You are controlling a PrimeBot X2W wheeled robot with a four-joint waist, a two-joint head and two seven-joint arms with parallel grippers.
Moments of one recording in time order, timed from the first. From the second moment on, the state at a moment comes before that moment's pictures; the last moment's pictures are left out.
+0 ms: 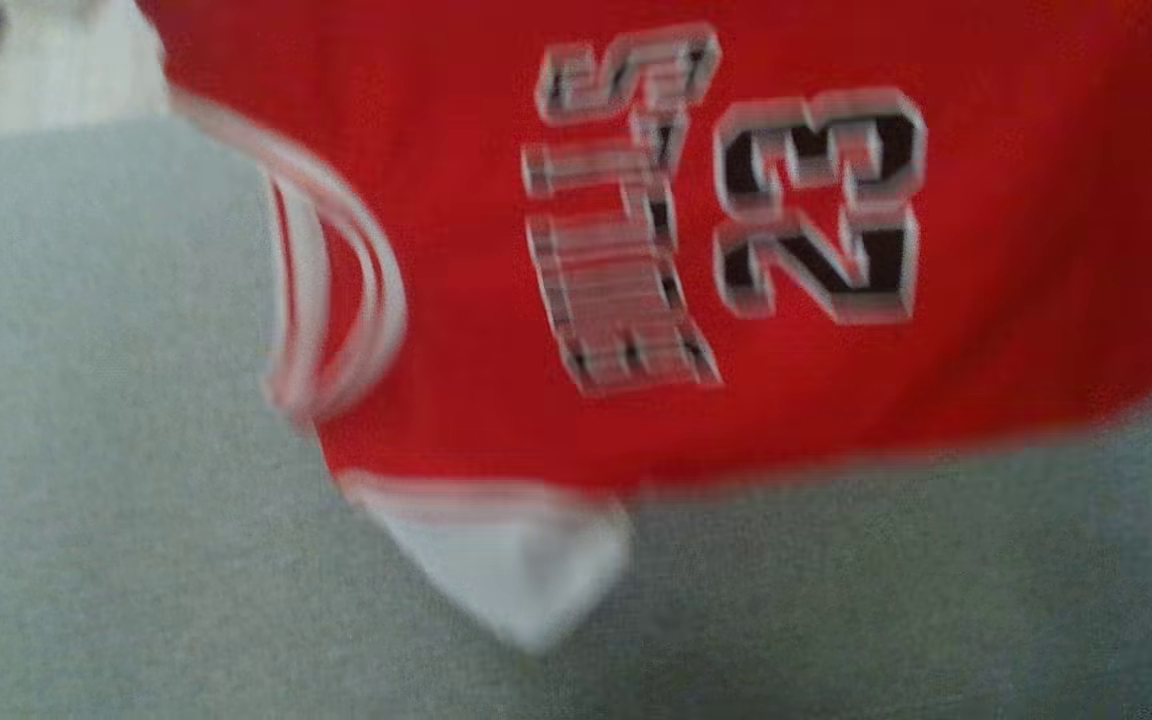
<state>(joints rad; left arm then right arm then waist) -1.14 0.50 -0.46 0.27 -0.16 -0.13 -0.10 -0.91 -0.62 0.29 0.23 0.67 0.12 0.05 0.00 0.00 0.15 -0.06</state>
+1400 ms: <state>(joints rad) -0.01 0.51 -0.68 0.08 -0.29 0.04 -0.26 -0.29 -0.57 0.39 0.58 0.63 0.12 -0.25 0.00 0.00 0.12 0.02</state>
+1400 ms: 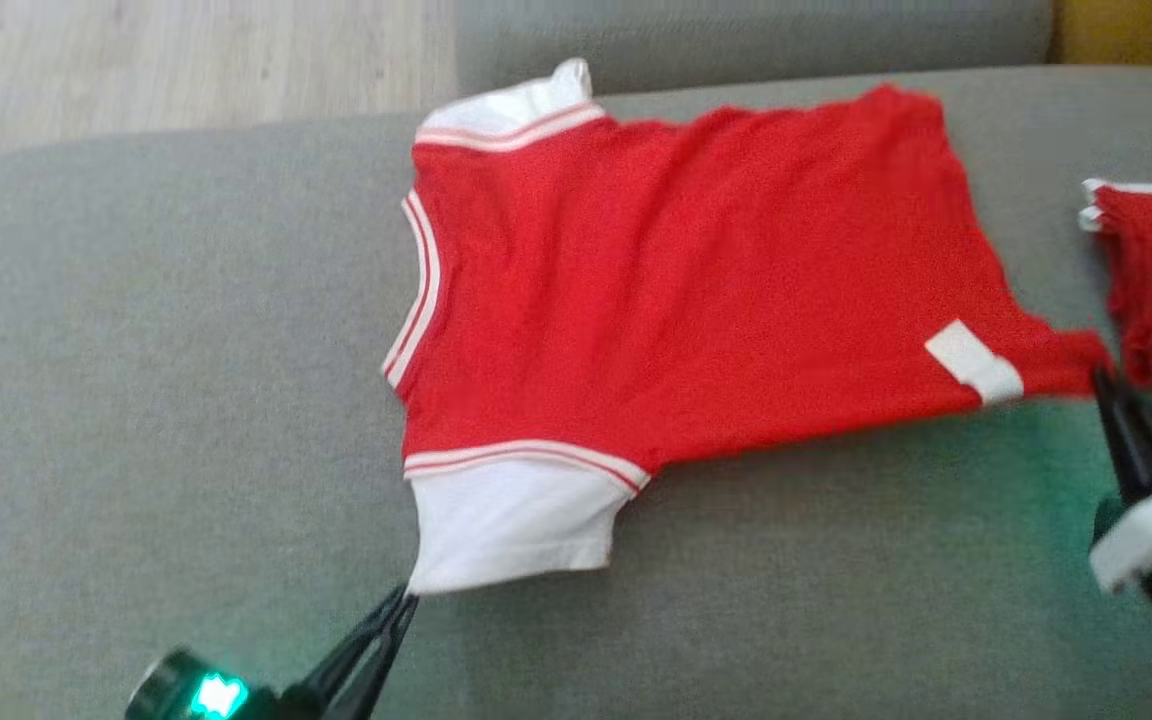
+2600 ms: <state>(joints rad) -0.71 0.43 -0.61 0.27 -0.18 -0.05 -0.25 -0.51 -0.48 0.27 0.57 0.58 0.12 -0.25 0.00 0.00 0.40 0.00</state>
